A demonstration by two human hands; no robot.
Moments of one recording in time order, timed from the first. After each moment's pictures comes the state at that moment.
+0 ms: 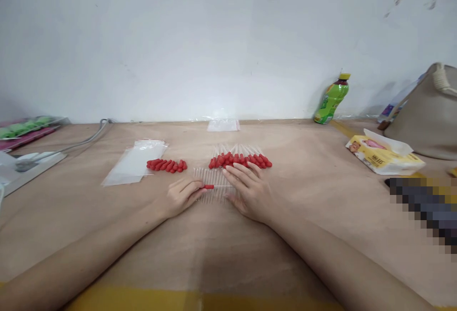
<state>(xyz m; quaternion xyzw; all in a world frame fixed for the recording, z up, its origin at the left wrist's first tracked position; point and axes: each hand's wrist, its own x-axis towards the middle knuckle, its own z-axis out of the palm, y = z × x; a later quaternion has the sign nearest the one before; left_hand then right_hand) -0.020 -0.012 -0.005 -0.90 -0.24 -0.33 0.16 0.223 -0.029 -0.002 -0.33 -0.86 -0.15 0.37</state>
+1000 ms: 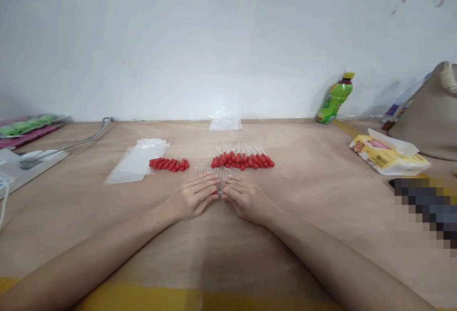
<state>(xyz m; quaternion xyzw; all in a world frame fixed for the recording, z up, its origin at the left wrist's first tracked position) 0.003 -0.017 0.006 -0.92 -0.18 -0.33 0.13 0.205 -0.023 -0.021 -0.23 -0.89 -0.07 0.40</state>
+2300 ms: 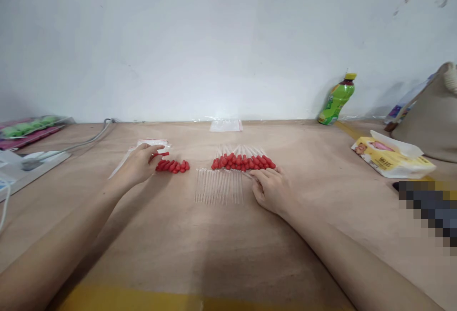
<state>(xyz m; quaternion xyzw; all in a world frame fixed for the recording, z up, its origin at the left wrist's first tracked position) -0.102 0.034 0.059 -0.75 -0.62 -0.23 0.08 0.253 -0.016 -0.007 -0.44 -0.81 -0.16 0.35</state>
